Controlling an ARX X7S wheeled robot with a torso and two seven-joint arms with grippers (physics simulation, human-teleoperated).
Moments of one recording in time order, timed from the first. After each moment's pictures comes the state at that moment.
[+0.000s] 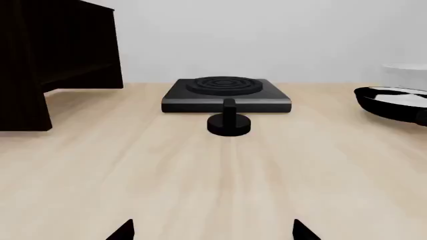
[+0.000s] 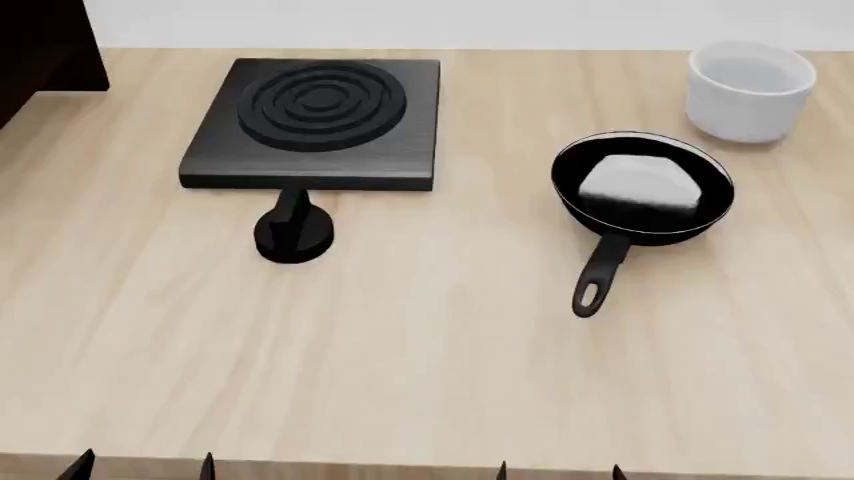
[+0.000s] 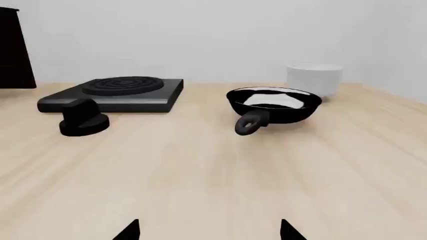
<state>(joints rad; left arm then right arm) 0.00 0.00 0.00 0.00 0.00 0.00 0.00 0.00 0.00 0.00 0.00 0.00 0.00 0.00</state>
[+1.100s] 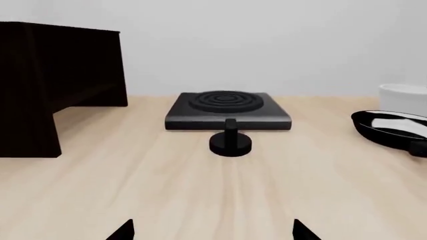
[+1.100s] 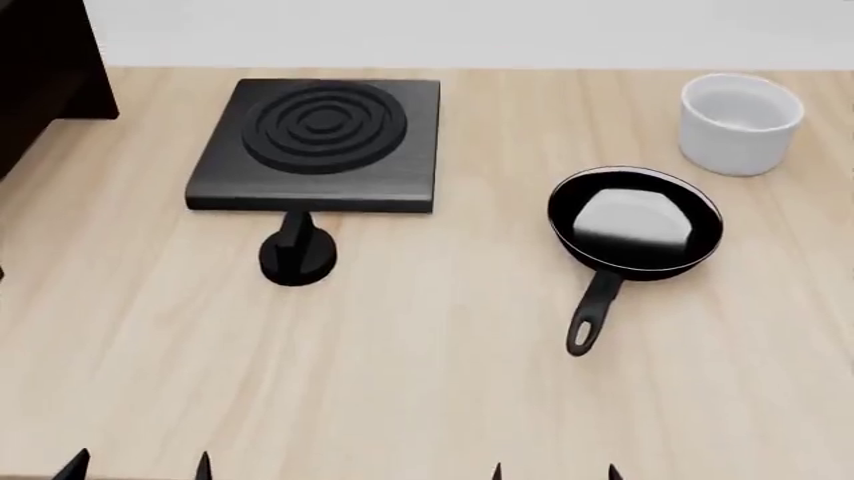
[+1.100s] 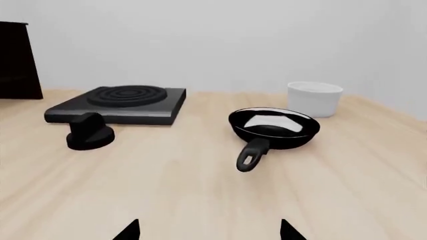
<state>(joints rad) 0.00 -0.09 0.10 0.00 -0.08 0.03 -0.11 0.00 0.09 -0.11 -0.02 0.07 0.01 0.10</state>
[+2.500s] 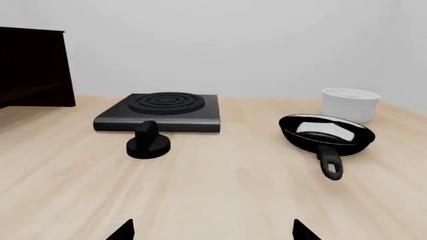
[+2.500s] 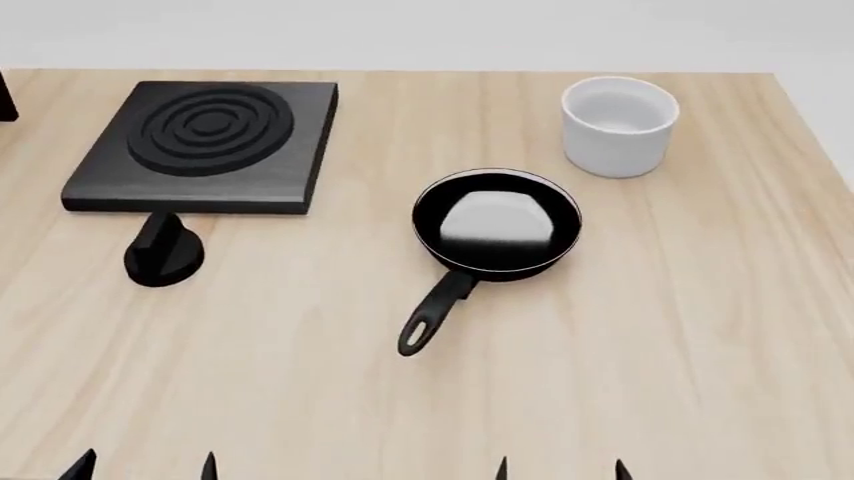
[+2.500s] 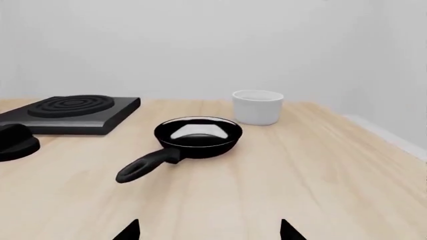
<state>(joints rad) 0.00 -0.14 0.17 0.00 -0.16 0.04 -0.16 0.00 0.15 -0.17 -0.03 0.13 -0.02 0.18</state>
